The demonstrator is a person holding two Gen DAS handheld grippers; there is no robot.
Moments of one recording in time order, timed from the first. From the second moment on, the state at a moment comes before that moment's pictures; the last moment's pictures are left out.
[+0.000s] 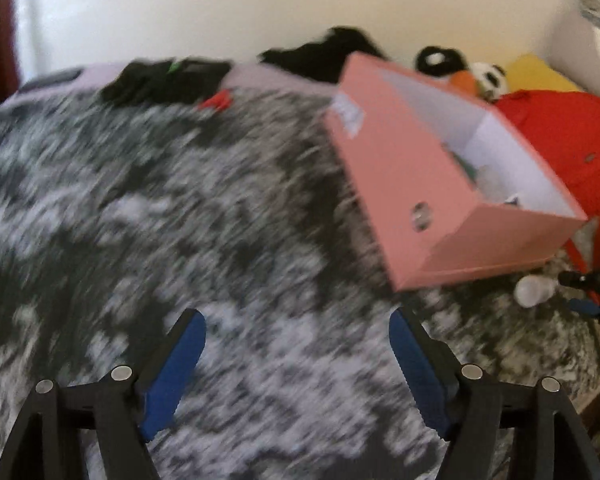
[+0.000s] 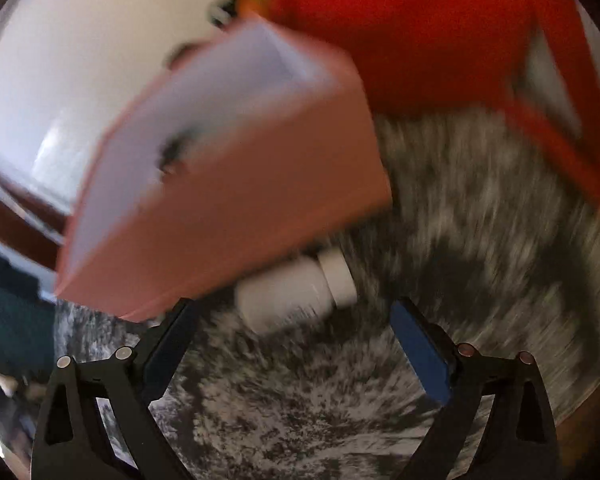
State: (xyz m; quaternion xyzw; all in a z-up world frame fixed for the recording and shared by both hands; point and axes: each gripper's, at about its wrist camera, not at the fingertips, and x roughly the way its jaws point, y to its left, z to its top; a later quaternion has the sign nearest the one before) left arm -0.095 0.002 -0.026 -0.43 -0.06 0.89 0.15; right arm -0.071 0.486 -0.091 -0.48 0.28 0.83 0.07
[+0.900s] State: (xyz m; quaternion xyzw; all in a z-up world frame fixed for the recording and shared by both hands) left arm -0.070 -0.057 -0.021 -0.40 -0.05 0.91 0.10; right arm -0.088 0.359 0.131 -0.19 0.09 0.98 0.04
